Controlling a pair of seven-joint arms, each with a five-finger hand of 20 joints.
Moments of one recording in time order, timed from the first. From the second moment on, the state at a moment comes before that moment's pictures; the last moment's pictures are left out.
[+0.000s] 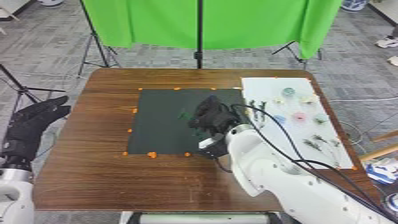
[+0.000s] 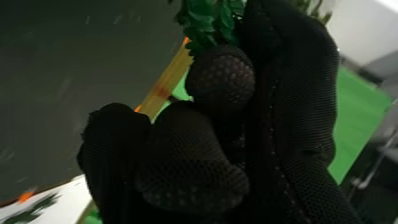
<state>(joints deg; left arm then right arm) 124.4 -58.4 -111.5 -115.0 64.5 5.8 9.5 -67.0 -55.8 35.8 -112.3 -91.0 20.1 36.9</state>
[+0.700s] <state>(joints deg) 124.5 -58.4 -110.0 -115.9 65.7 4.8 8.2 -59.3 -65.4 25.7 -102.9 -72.9 31.1 36.4</state>
